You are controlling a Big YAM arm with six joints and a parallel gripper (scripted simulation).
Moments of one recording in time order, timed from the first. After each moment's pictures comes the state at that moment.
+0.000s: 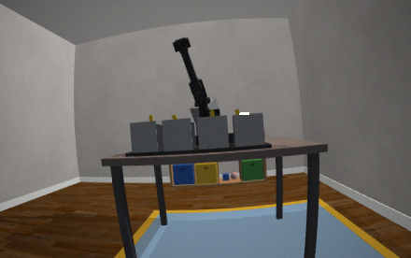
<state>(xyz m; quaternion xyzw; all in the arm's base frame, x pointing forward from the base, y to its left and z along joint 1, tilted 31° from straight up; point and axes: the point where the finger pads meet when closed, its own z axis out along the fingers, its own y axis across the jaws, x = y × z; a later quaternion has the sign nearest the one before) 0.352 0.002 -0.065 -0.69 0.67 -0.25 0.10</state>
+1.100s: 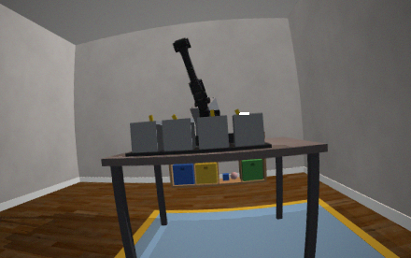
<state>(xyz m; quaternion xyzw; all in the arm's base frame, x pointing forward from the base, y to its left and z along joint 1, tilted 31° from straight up) 0.354 0.001 -0.070 -0.69 0.67 -0.25 0.10</state>
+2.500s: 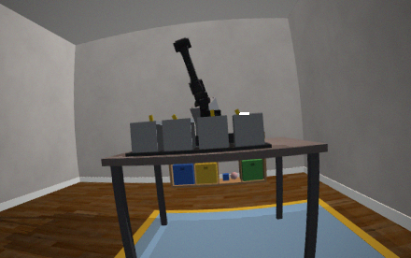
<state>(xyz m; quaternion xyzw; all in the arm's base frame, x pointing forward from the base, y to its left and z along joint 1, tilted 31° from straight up) 0.355 0.007 -0.071 -0.69 0.67 -0.25 0.10</state>
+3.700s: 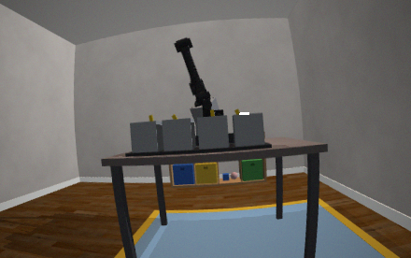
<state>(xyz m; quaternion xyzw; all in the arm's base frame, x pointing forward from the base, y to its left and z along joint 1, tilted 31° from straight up) 0.355 0.023 -0.074 -0.69 0.67 -0.25 0.10</state>
